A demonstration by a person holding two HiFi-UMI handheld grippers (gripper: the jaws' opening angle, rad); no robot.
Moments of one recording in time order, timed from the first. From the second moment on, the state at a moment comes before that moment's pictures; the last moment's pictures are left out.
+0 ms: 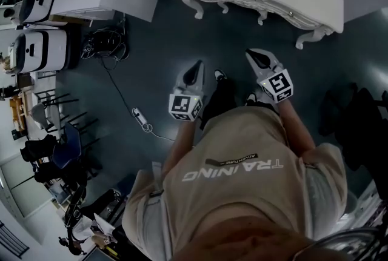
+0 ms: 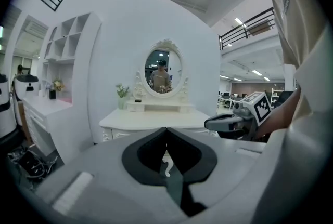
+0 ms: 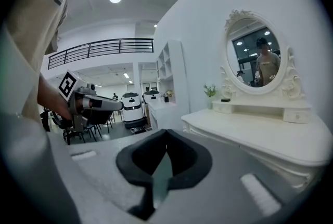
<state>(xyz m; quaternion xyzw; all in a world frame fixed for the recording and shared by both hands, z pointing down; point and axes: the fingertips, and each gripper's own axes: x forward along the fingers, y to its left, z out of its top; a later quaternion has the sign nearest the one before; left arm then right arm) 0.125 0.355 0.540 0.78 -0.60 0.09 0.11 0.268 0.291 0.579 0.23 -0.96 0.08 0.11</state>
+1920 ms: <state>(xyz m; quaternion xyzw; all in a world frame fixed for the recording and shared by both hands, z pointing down) -0.054 -0.086 0.513 0.83 -0.54 0.10 0.10 0.098 -0.148 0.577 0.30 -0.95 0.07 0.11</state>
